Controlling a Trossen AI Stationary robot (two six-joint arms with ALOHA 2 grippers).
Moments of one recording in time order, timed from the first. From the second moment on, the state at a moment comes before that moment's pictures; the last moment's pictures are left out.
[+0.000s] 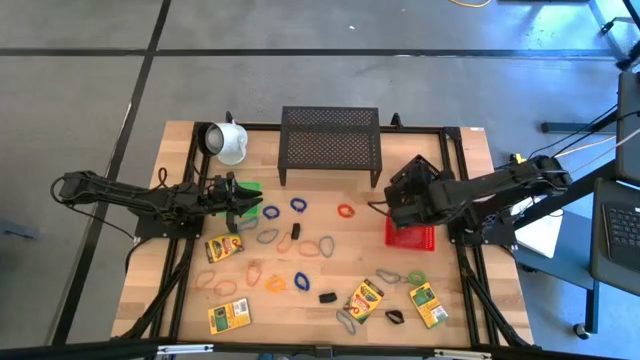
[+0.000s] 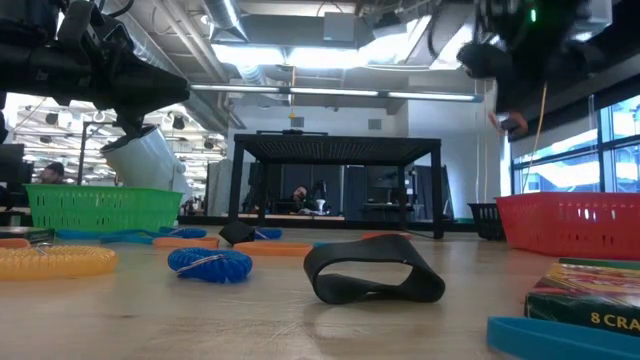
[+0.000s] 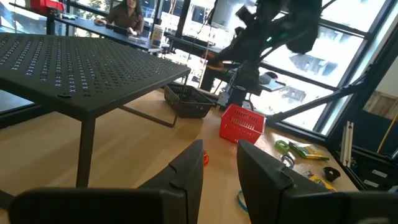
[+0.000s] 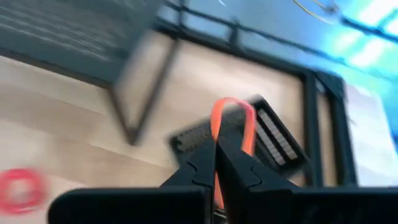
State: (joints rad) left arm -0.07 0.40 0.01 0.38 -0.29 -0.31; right arm 0.23 1.36 1.04 -1.41 0.84 1.55
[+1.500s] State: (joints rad) left arm -0.07 0.40 0.01 0.39 -0.29 -0.31; right arm -0.03 1.36 0.68 -0.93 0.75 1.37
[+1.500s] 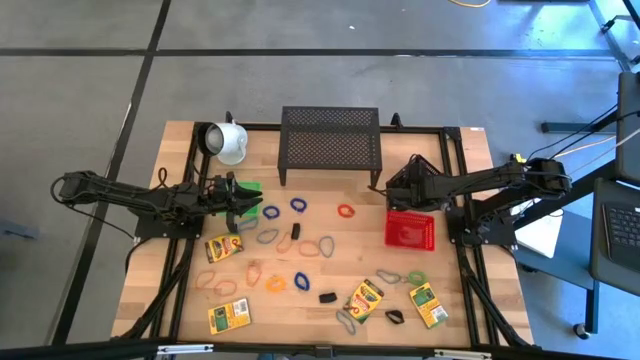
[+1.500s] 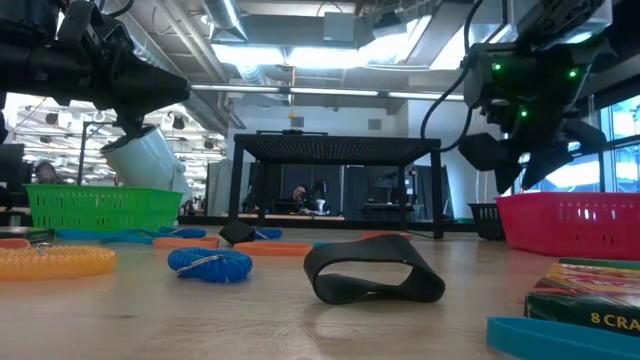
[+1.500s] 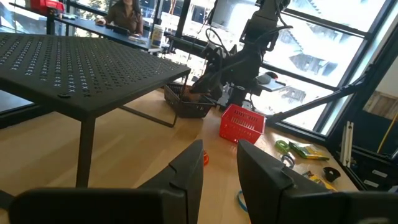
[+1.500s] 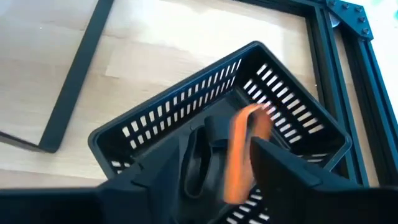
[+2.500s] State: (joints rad) left arm -0.07 0.40 0.01 0.38 -0.29 -0.31; right arm 0.19 1.36 1.00 -0.82 0.26 1.17
